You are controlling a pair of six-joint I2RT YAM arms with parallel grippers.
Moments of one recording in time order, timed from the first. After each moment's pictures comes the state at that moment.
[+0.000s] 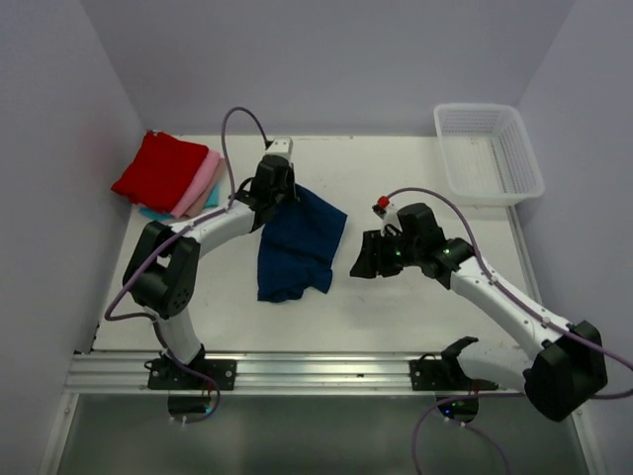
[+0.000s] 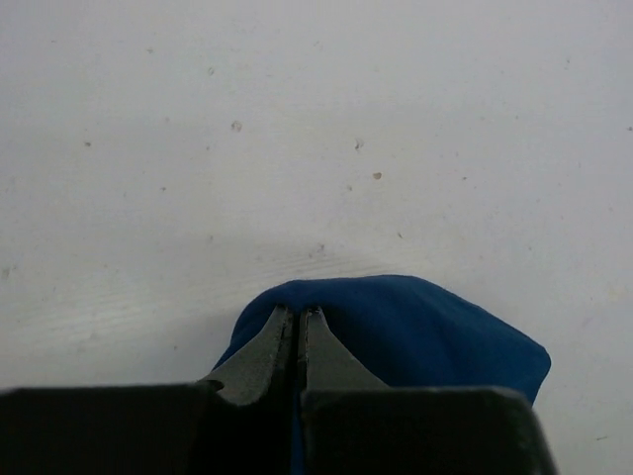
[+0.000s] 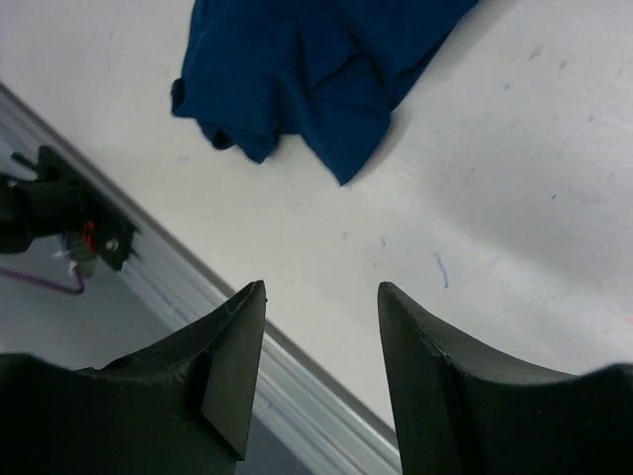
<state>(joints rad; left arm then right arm) -0.50 1.77 1.19 0.05 -0.24 -0.34 0.51 1.09 0.79 -0.49 -0.44 0.44</state>
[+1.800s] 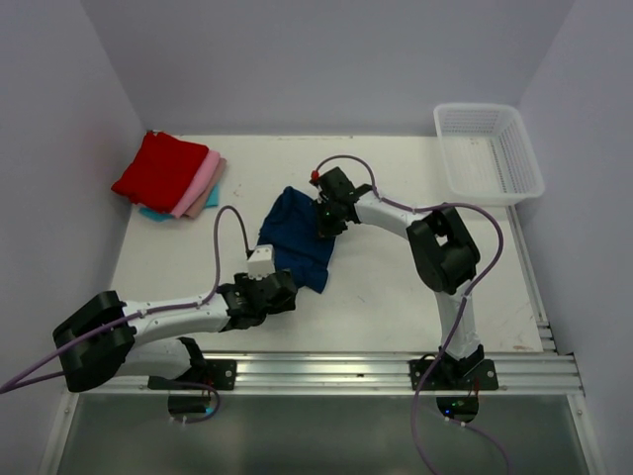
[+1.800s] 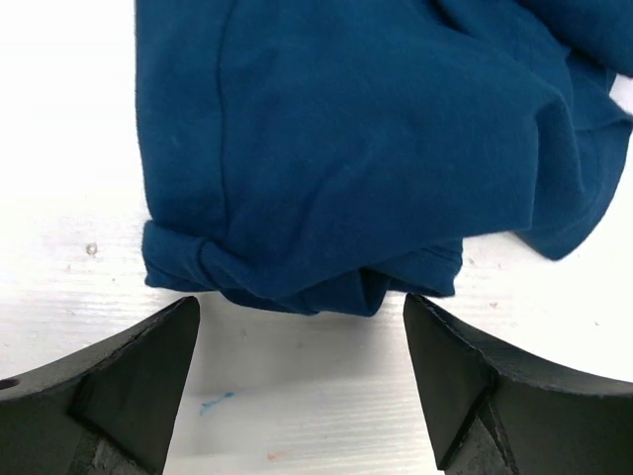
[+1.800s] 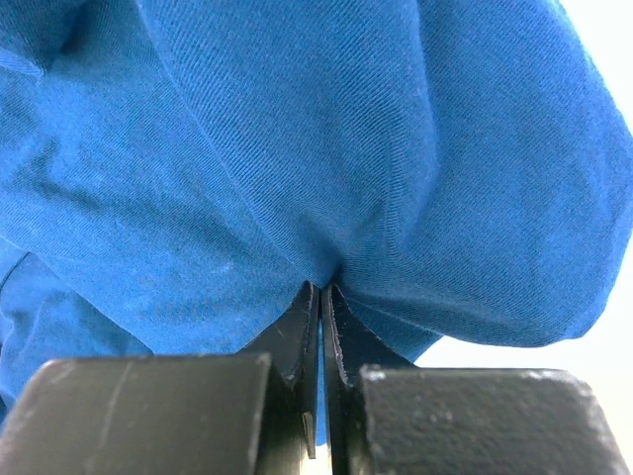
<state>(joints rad) -1.00 1.23 0.51 -0.33 -0.56 -0.98 0.62 2.10 1.52 -0.46 -0.15 0.35</state>
